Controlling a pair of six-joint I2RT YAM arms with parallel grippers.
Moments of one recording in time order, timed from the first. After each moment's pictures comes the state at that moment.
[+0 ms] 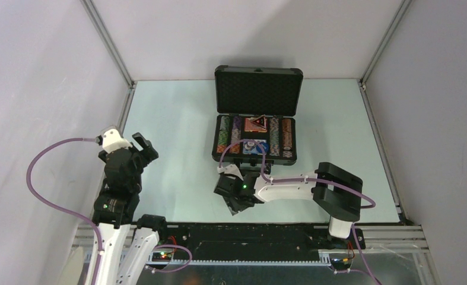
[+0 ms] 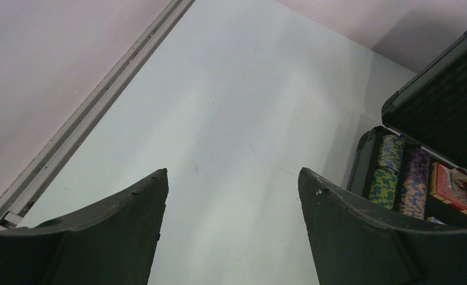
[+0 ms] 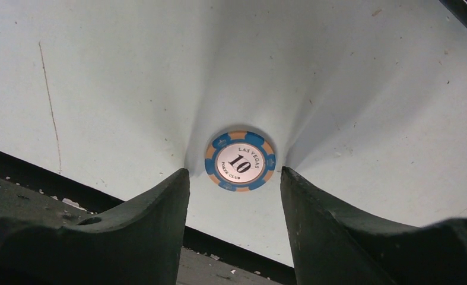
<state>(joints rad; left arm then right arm) -0.12 0.49 0.80 -0.62 -0.44 -0.36 1.28 1.79 1.11 -0.58 0.24 0.70</state>
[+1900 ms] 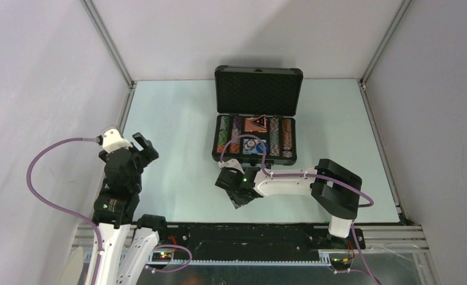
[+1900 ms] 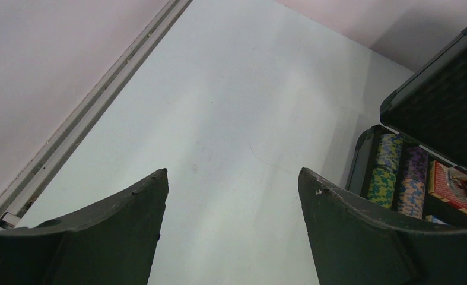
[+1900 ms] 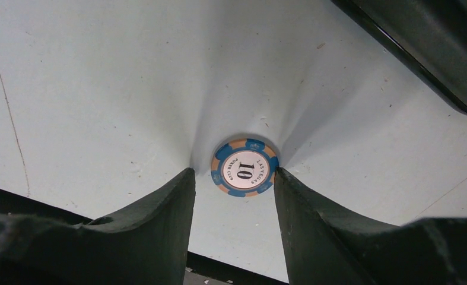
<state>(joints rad) -0.12 0.49 0.80 -0.62 -0.43 -0.36 1.22 1.81 1.15 -0.61 0.26 0.63</state>
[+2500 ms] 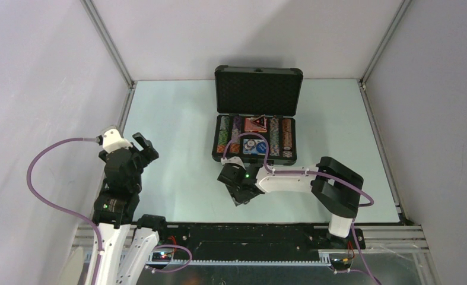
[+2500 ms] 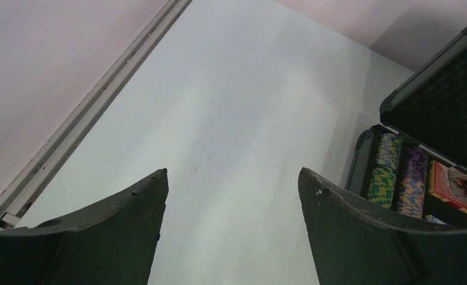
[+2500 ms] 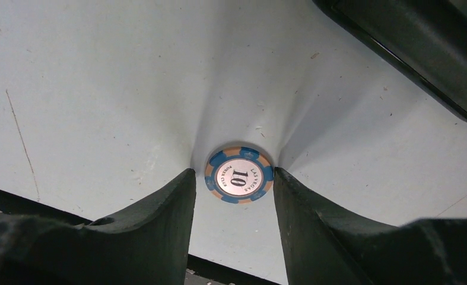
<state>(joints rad) -0.12 0.49 0.80 -0.62 -0.43 -0.36 1.17 1.81 1.14 -0.58 0.21 0.63</state>
